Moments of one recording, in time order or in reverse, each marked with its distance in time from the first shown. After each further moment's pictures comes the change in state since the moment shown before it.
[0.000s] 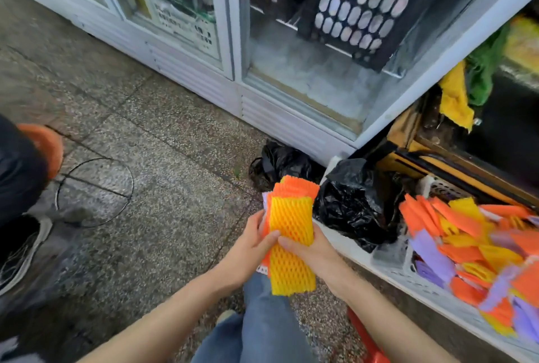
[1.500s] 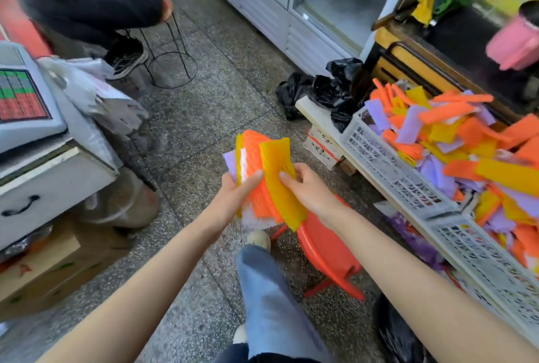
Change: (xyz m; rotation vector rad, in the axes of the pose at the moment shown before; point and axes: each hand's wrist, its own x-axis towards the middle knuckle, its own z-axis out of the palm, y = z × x) left_hand -0.451 -0.235 0.432 -0.331 0.547 0.140; right_hand -0.462 0.326 -0.133 -0.511 -0.206 -0.298
